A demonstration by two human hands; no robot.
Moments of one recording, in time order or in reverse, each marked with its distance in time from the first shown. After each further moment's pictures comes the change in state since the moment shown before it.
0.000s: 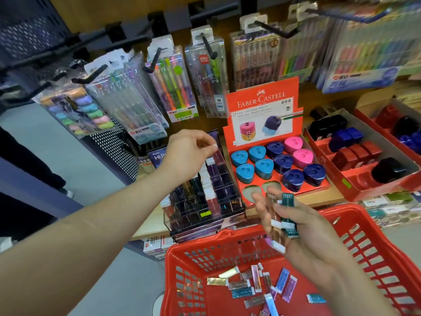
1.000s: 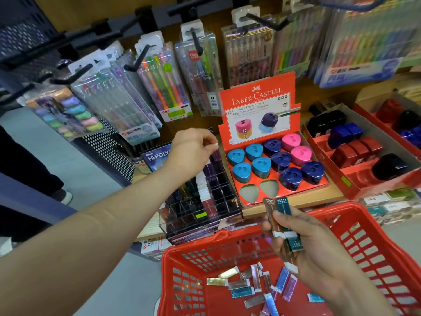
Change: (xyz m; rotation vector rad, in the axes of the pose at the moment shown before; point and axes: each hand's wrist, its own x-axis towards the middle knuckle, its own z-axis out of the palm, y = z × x) left_hand 0.016 0.000 0.022 0.242 -0.004 0.090; right_hand -0.006 0.000 -0.016 -0.118 0.113 0.072
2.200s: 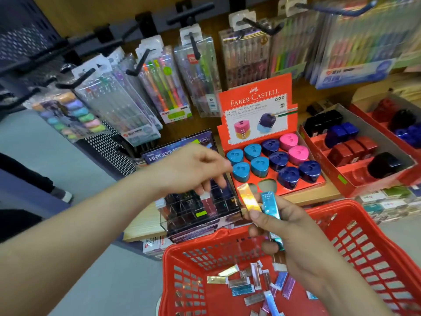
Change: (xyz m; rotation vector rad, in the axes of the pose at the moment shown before) left_hand -0.044 0.037 -0.060 -0.429 -0.647 -0.179; right_hand -0.010 0.002 0.025 -0.365 -0.039 -0.150
